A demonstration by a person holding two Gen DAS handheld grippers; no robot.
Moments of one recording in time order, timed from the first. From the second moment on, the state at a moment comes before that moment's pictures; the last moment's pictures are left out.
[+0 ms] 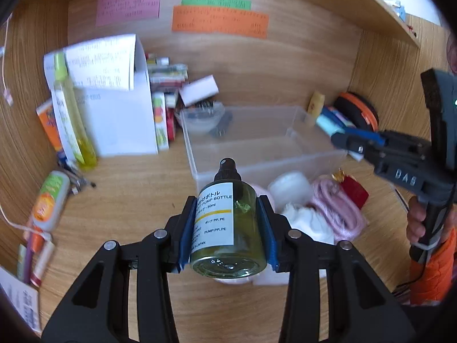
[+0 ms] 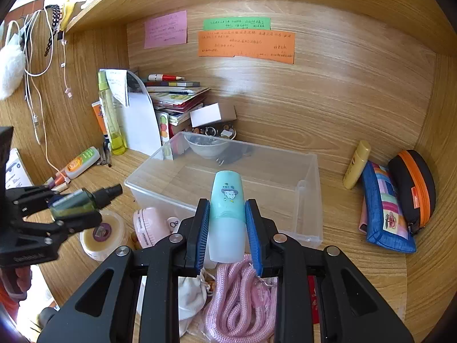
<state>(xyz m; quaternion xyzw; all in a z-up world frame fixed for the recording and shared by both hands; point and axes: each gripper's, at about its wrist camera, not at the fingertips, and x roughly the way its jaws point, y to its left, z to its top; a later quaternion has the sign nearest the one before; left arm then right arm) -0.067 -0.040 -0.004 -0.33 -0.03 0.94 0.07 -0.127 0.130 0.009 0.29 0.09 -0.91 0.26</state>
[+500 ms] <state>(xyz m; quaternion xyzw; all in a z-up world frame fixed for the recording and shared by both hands) -0.145 -0.036 0.019 -0.34 0.00 0.94 0.08 -0.154 0.118 0.010 0.30 0.12 -0.91 0.25</state>
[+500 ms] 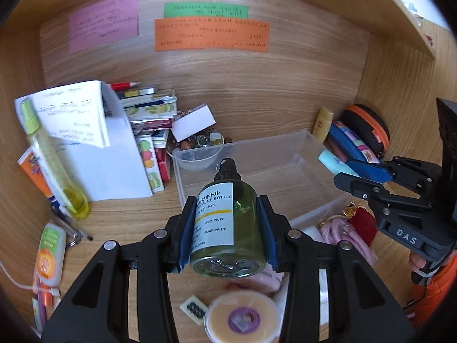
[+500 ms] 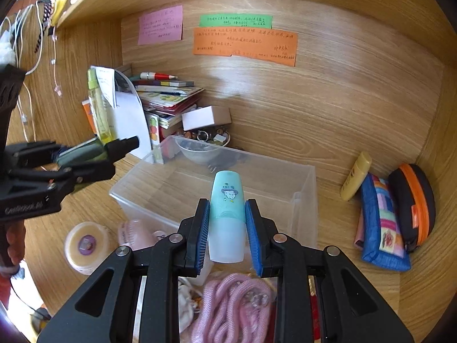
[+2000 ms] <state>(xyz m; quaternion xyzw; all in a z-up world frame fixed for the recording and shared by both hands) -0.249 -0.011 -0.046 -0.50 0.03 0.85 0.14 -0.257 0.066 -0.052 0.42 0.22 -0.84 0.25</state>
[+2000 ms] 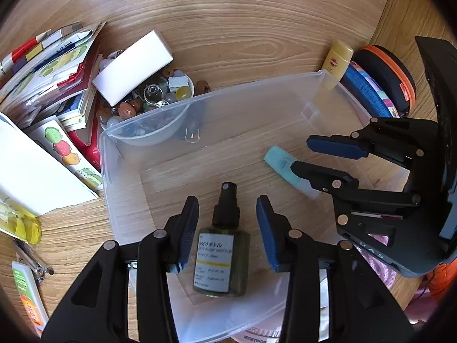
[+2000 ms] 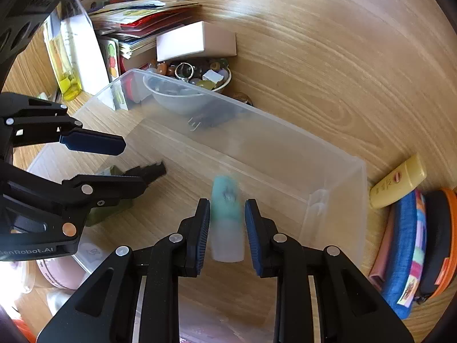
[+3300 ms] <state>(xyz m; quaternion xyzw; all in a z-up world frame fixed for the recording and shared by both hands) -0.117 -0.023 0.051 -0.37 0.04 0.93 0.06 -0.135 0.127 0.057 0.27 0.19 -0.92 0.19</state>
